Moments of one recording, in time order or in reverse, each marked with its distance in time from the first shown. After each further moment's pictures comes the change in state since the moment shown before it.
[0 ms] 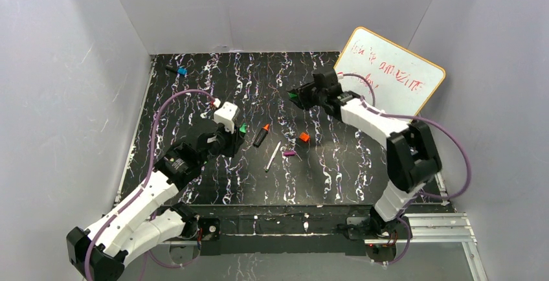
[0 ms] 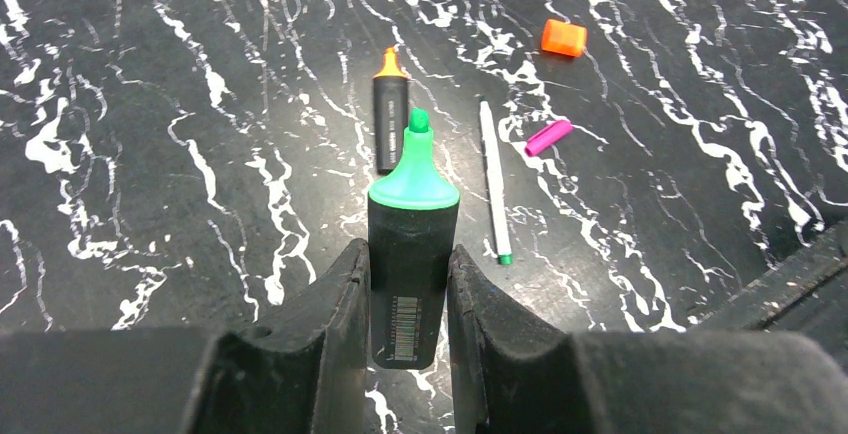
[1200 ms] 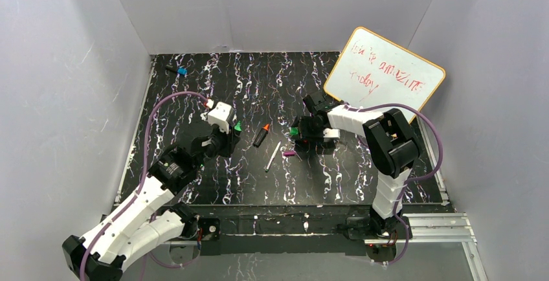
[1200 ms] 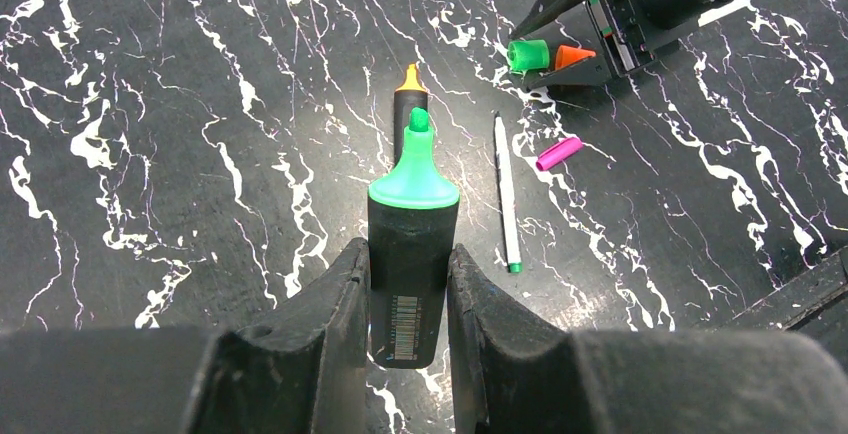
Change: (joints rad) left arm 0.000 -0.064 0.000 -0.011 -0.034 -0.008; right arm 0.029 0.121 -0.158 -0.218 -0.085 0.454
